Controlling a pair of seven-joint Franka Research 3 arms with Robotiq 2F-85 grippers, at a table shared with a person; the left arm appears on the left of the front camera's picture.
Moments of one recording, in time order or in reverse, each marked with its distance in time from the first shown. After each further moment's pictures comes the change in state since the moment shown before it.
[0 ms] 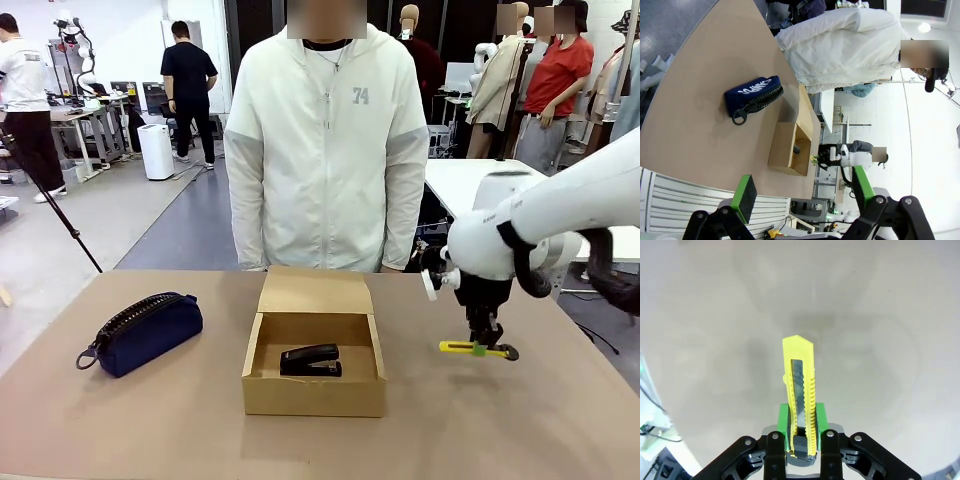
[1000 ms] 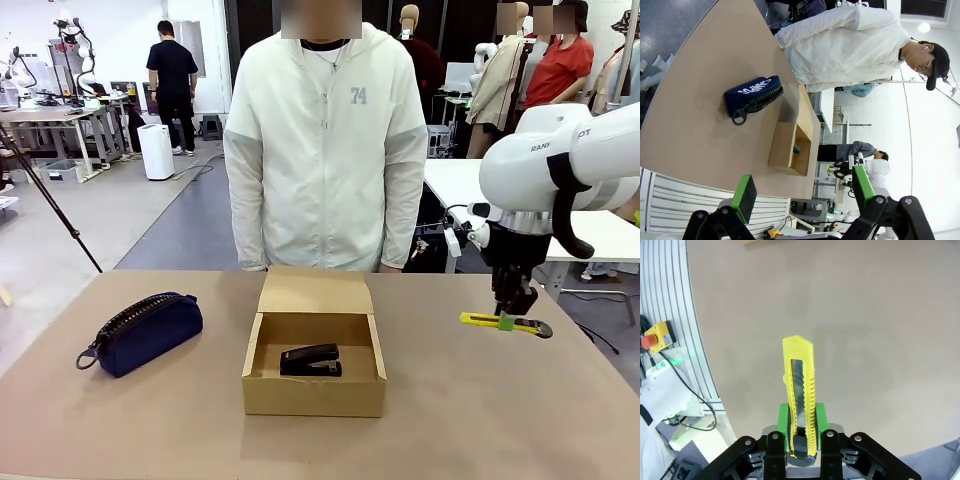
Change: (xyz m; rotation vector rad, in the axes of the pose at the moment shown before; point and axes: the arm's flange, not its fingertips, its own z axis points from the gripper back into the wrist) left arm 0.000 0.000 0.000 0.000 0.000 0.000; right arm -0.019 0.042 0.086 0.052 -0.033 -0.047
